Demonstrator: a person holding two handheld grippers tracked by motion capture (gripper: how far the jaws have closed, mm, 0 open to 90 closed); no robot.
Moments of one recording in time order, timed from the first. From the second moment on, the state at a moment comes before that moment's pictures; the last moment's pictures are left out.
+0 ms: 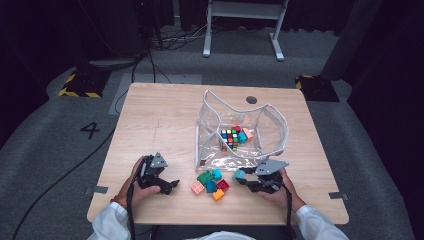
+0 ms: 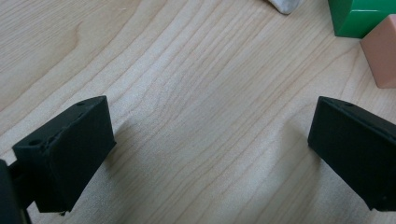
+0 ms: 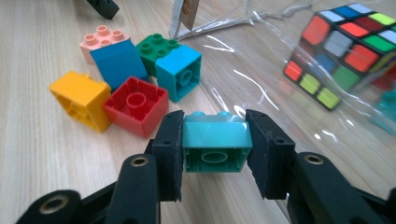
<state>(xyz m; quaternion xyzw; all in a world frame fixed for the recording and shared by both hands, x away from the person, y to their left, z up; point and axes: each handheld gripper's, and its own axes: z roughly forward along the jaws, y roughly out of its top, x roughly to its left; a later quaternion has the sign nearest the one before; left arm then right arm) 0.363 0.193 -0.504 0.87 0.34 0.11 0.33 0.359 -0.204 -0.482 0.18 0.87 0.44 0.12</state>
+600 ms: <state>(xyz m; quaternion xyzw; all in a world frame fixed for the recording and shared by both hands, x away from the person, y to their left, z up) 0.363 0.193 -0.504 0.87 0.34 0.11 0.33 0.354 -0.280 -0.466 0.23 0.85 0.46 0.16</state>
